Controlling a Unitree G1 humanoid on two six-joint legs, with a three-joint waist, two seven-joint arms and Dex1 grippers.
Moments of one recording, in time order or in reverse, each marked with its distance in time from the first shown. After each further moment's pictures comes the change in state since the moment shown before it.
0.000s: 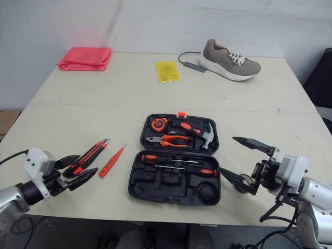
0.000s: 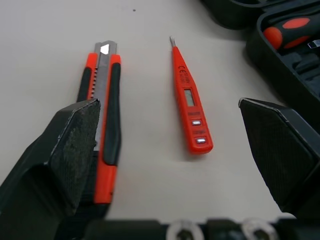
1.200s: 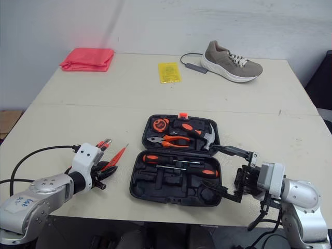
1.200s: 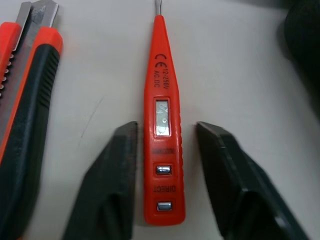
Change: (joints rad) left arm -0.335 -0.064 -0.311 -0.131 0.127 0.601 0.374; right arm -0.014 0.025 0.129 -0.070 -0.025 0.001 0.035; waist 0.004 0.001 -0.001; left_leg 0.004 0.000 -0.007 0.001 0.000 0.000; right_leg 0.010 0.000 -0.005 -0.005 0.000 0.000
